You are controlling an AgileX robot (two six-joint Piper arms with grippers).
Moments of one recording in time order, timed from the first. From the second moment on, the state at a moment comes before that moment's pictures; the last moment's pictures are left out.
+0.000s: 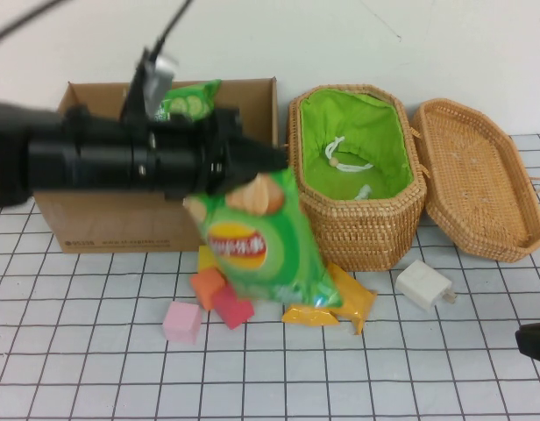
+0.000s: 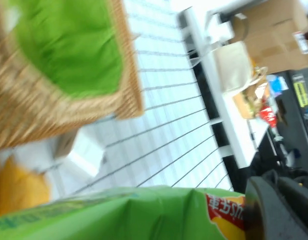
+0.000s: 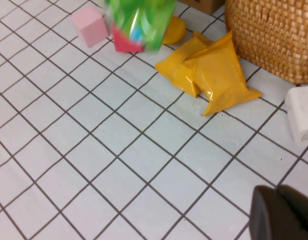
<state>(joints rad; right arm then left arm) -0.05 1.05 -0.47 1.18 0.74 -1.54 -0.20 1.65 -1.23 -1.42 0.93 0.68</state>
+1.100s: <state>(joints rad) -0.05 1.05 -0.47 1.19 0.74 -1.55 0.08 1.89 -1.87 -1.40 0.71 0.76</state>
